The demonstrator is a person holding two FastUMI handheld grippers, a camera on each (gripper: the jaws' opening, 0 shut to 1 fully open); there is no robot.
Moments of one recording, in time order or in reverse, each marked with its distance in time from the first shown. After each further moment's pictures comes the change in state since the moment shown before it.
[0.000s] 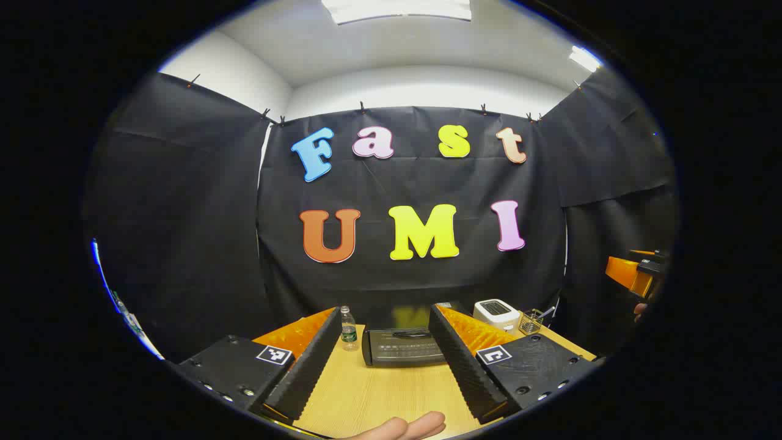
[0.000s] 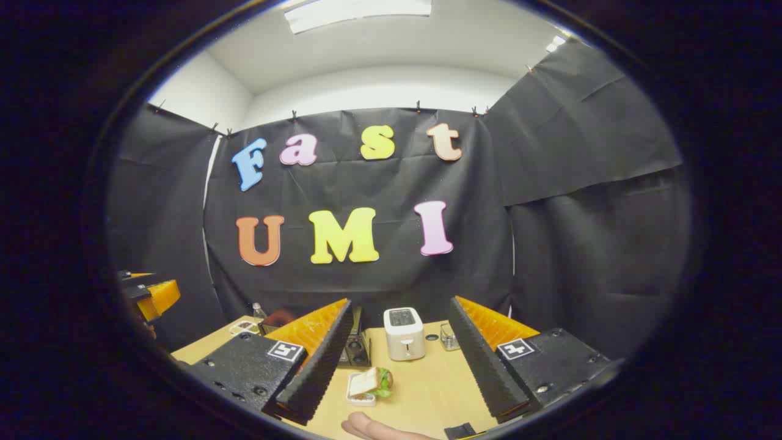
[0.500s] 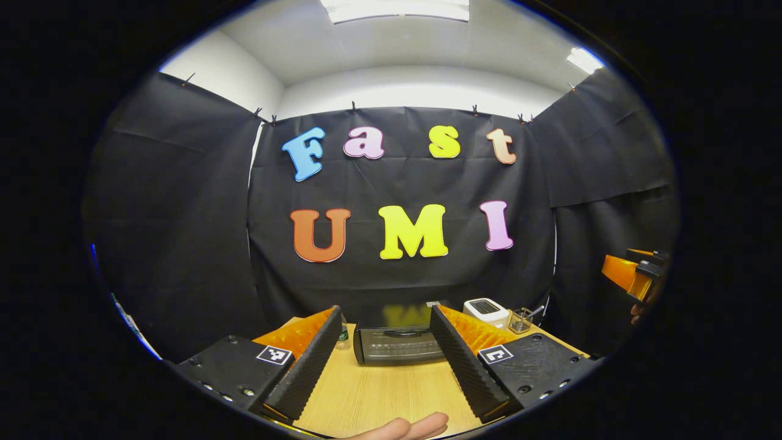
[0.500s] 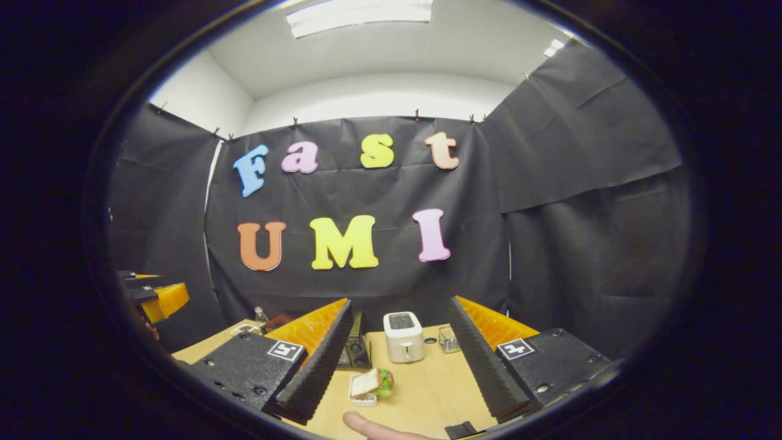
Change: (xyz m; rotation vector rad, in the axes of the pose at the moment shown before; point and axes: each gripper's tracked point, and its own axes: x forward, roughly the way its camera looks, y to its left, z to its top) left arm -0.009 -0.010 0.003 -0.002 0.007 -0.046; right arm -0.028 -0.004 0.009 0.013 -0.049 -0.013
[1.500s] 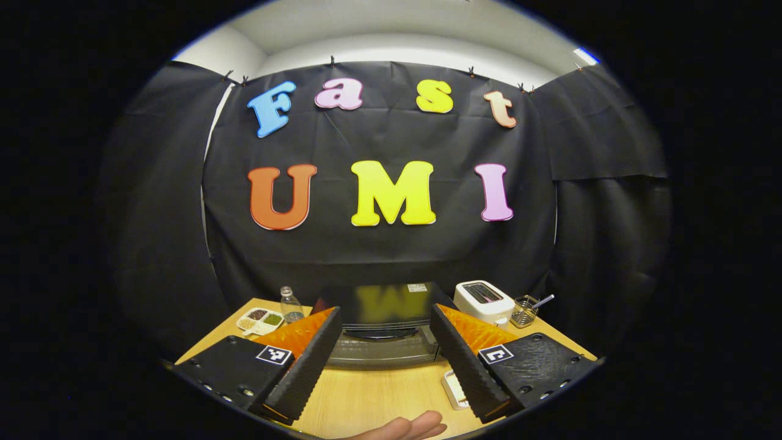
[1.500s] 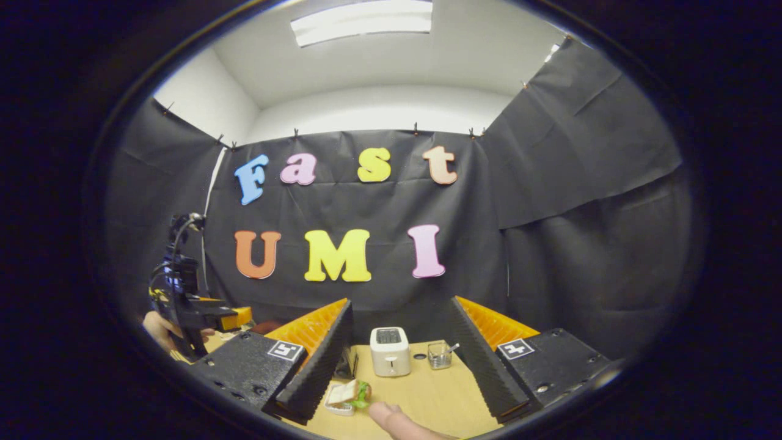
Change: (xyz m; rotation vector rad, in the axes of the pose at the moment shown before) left arm 0.186 -0.055 -0.100 -0.029 0.193 -0.077; right arm 0.031 -0.058 0.009 -0.042 -0.099 0.021
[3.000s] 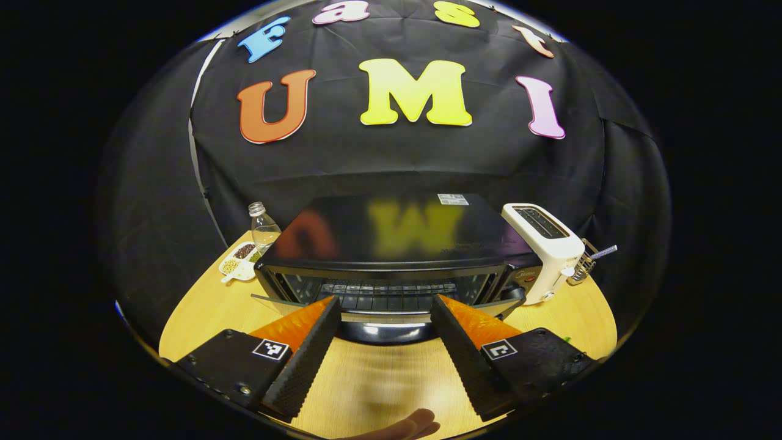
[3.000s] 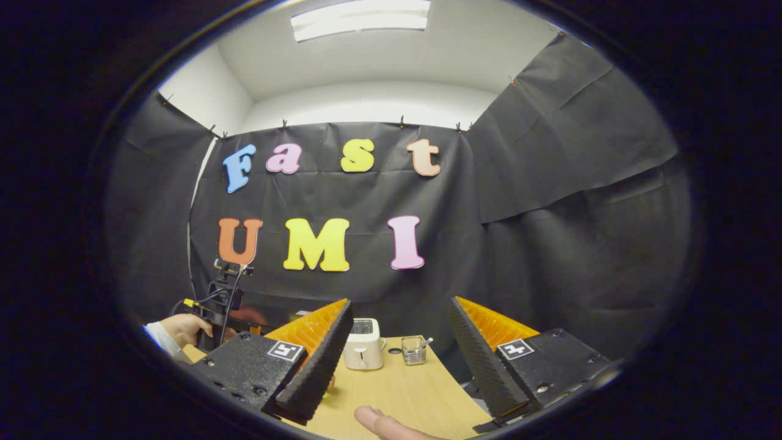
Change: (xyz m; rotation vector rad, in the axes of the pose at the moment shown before) left arm 0.107 0.007 -0.137 -0.001 0.361 0.100; right arm -0.002 -0.054 -0.041 -0.024 0.040 -0.044
